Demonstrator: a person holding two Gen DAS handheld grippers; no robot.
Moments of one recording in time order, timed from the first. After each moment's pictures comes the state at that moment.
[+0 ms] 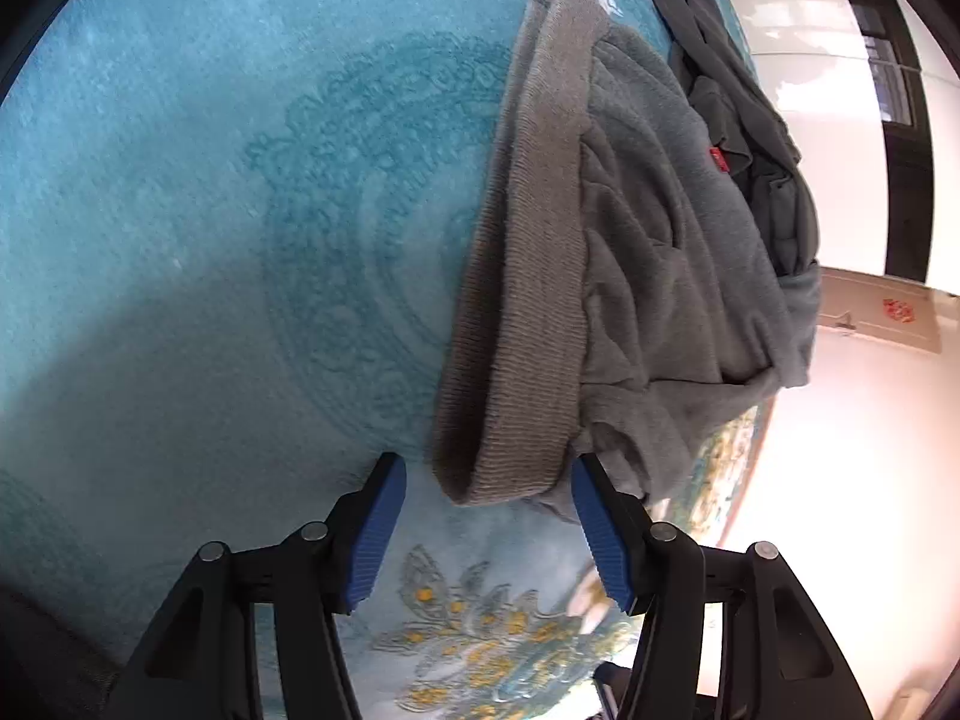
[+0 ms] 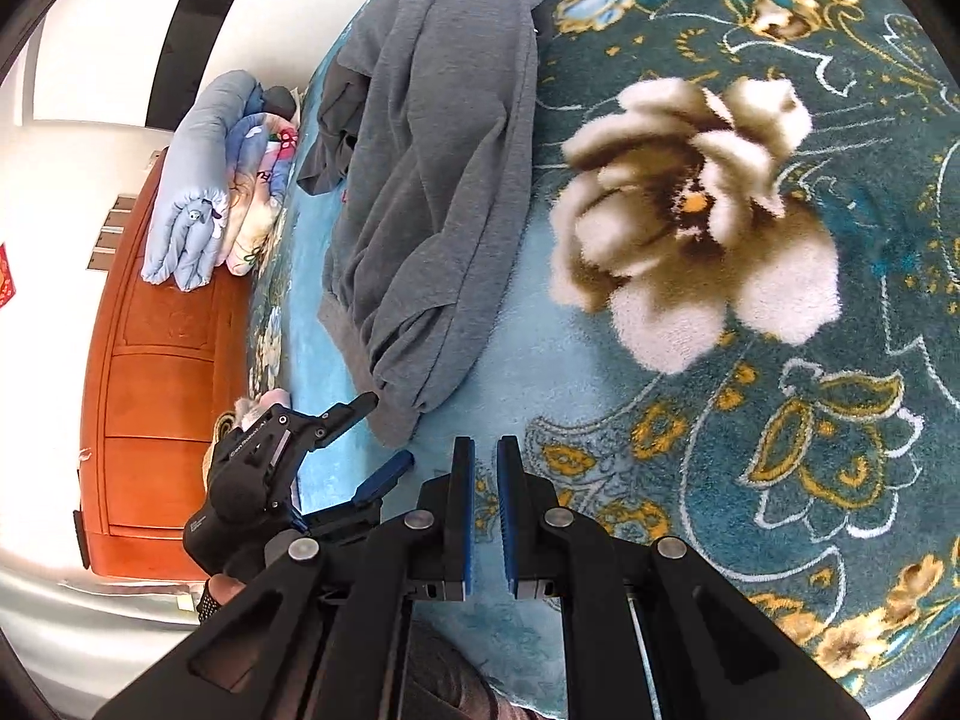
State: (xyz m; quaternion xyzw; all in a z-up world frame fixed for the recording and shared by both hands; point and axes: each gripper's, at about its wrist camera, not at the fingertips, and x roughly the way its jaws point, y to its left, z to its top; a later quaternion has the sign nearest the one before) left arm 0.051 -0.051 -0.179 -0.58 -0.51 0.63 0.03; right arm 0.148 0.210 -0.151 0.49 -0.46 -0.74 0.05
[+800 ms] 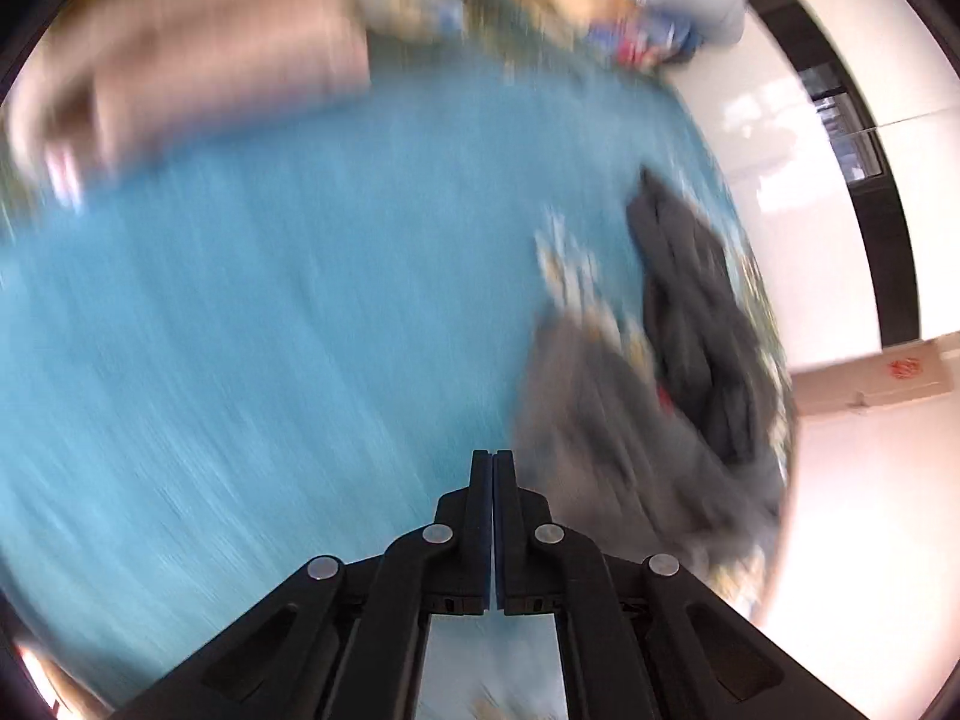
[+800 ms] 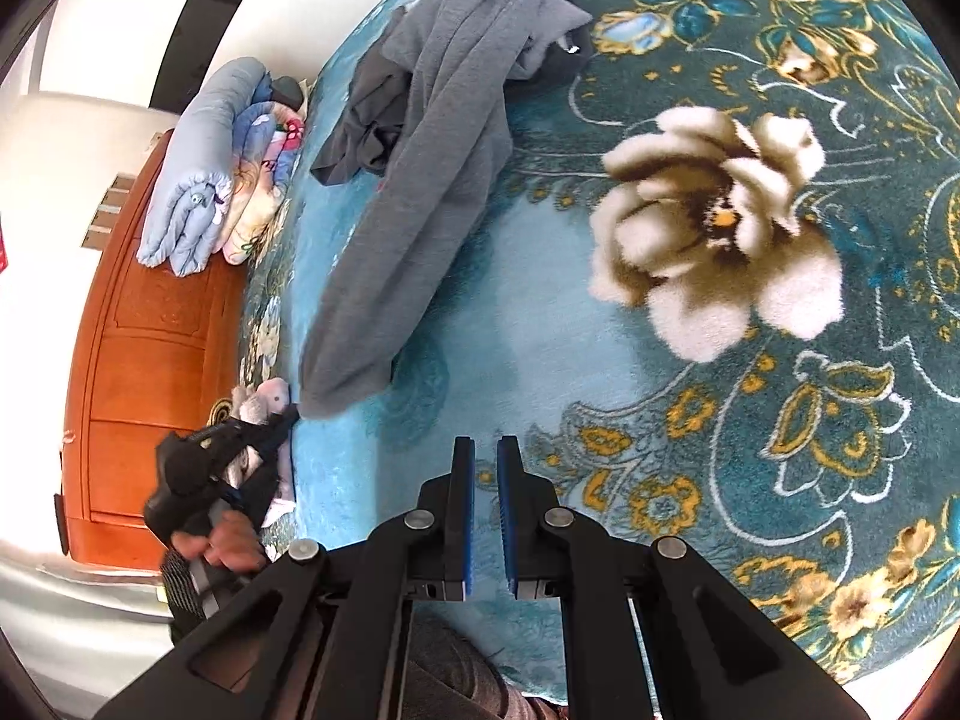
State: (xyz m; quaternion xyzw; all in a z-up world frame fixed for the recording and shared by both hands) left arm 0.026 -0.168 -0.082 -0.44 -0.44 0.77 -0.10; right arm 0.150 0.188 -0.114 0.50 -0.42 -0.76 0.04
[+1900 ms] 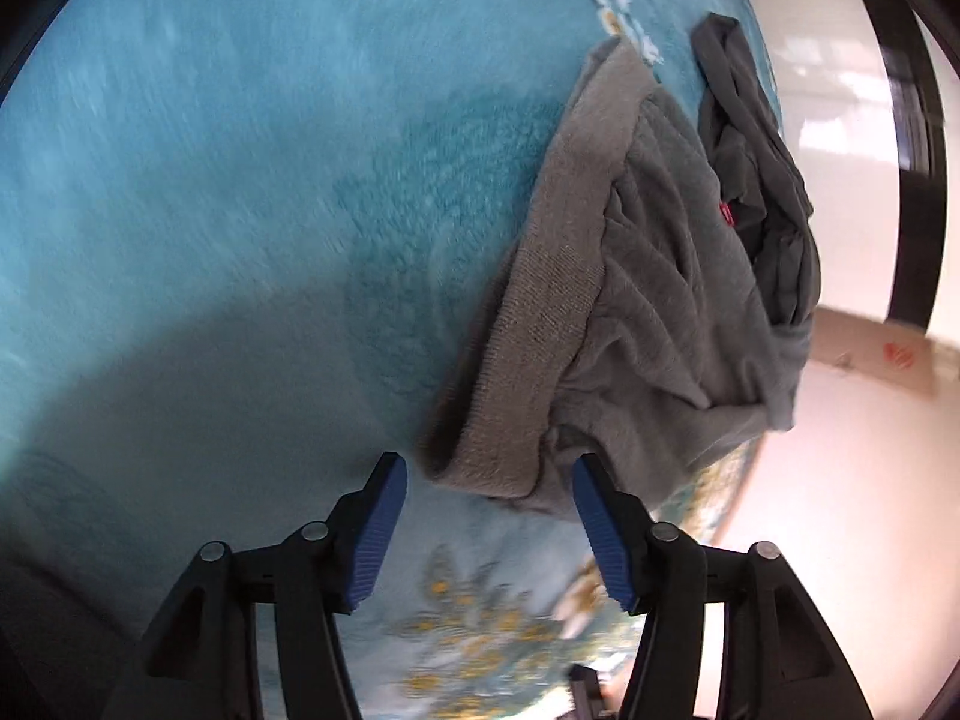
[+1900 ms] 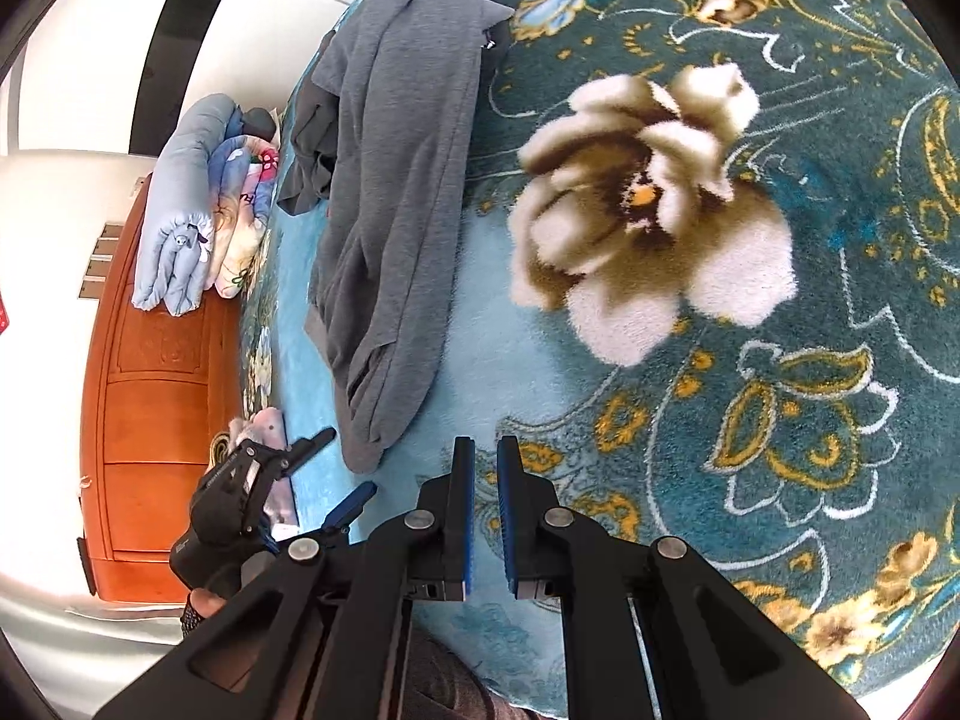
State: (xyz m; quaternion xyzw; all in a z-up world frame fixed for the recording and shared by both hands) left arm 0.056 -0.051 -0.183 -0.57 -0.55 0.61 -0.03; right arm 0.164 0.227 -0.154 0.49 -0.48 -0.73 0.02
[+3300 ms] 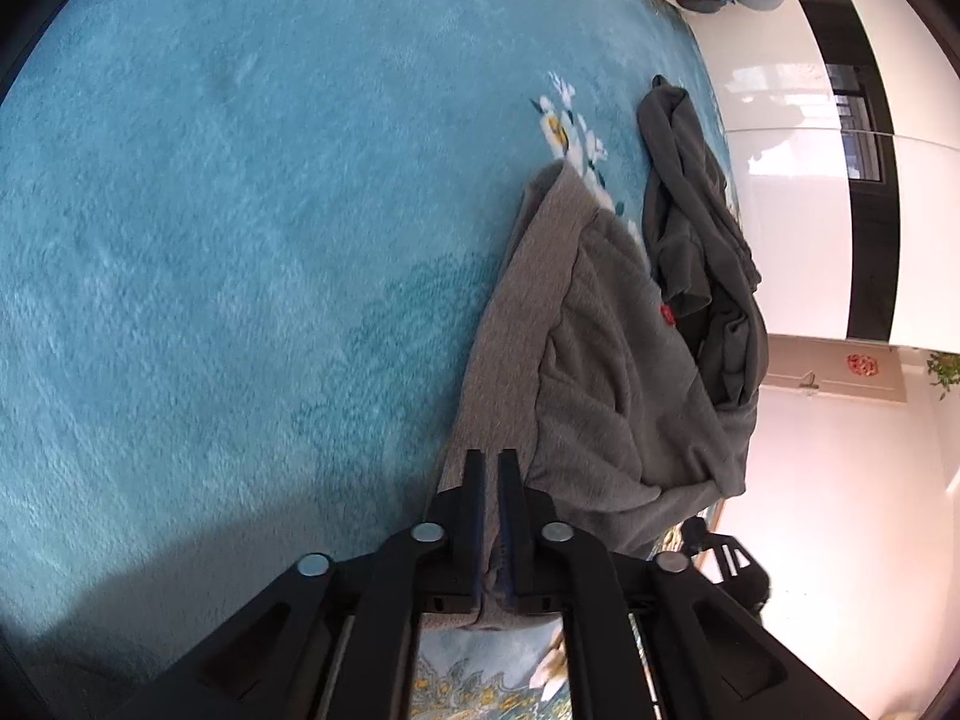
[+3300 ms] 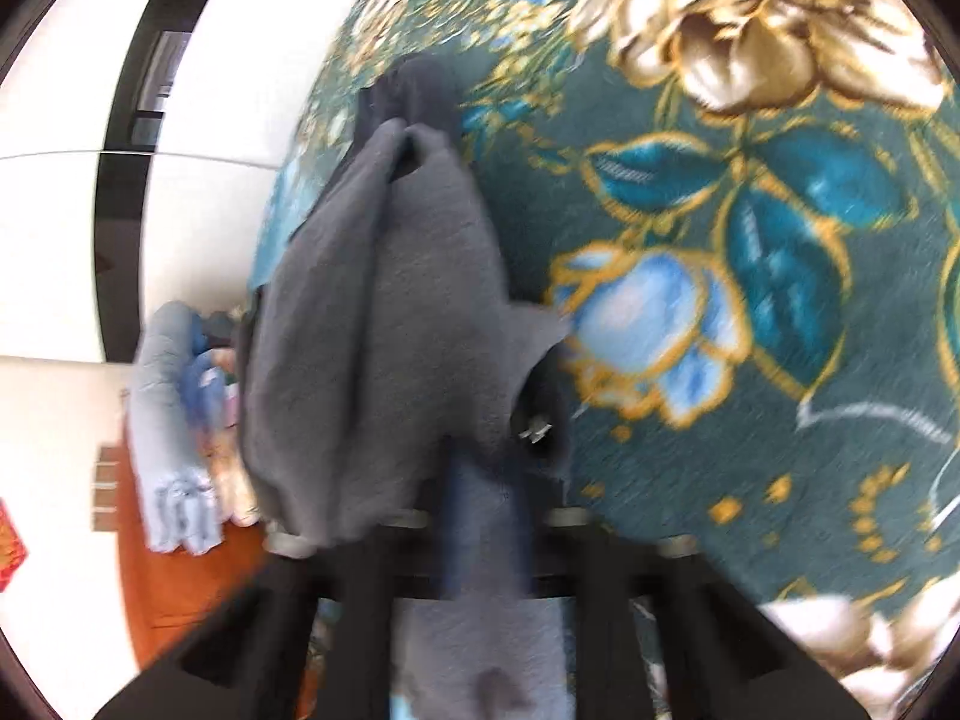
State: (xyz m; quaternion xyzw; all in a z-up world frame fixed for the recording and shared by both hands) left arm 0.019 -0.095 -0.166 -0.51 -0.54 0.67 -0.01; right arm -0.043 0.348 -0.167 0.38 -0.58 -0.72 -0.09
